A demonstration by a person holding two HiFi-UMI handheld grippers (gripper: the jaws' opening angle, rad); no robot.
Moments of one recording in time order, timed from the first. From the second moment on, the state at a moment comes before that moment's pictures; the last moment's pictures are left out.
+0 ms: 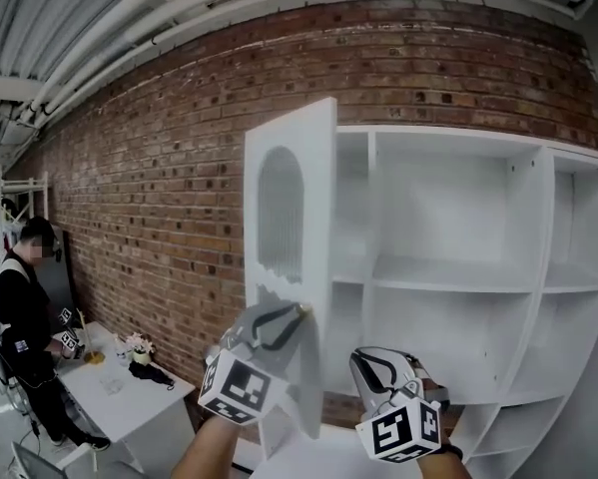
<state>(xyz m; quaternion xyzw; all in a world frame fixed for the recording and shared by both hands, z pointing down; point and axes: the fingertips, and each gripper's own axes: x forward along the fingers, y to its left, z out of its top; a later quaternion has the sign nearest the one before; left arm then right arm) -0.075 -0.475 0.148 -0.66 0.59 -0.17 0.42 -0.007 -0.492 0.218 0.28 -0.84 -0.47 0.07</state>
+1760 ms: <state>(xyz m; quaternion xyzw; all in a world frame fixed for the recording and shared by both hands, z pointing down) -0.290 -0.310 0.248 -0.56 0.74 -0.23 0.28 -0.198 -0.362 0.252 0.12 -0.87 -0.48 0.03</state>
